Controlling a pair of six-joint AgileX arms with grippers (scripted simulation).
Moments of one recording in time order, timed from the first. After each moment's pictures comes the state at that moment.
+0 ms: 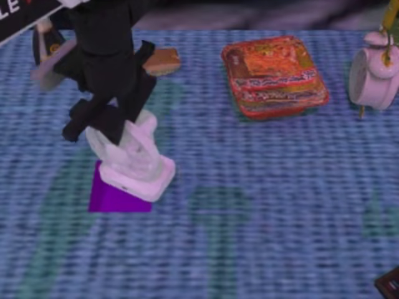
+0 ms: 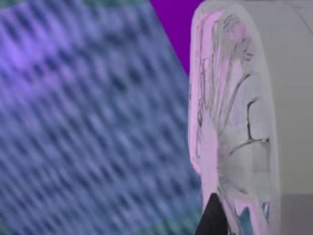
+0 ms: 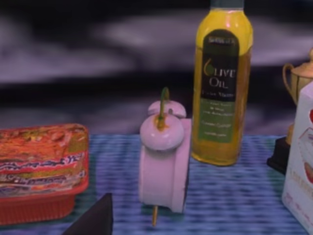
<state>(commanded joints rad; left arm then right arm) -0.48 1.98 1.82 -1.46 0.00 -1.56 0.00 0.00 0.00 0.00 0.00 0.00</state>
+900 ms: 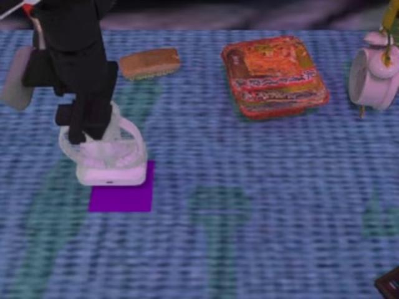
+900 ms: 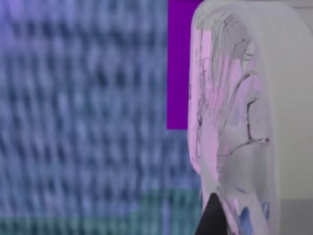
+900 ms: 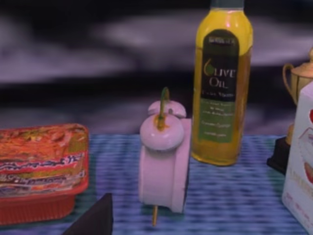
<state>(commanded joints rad) -0.41 1.92 1.76 -1.41 0.00 -1.96 0.00 0.00 0.00 0.00 0.00 0.00</state>
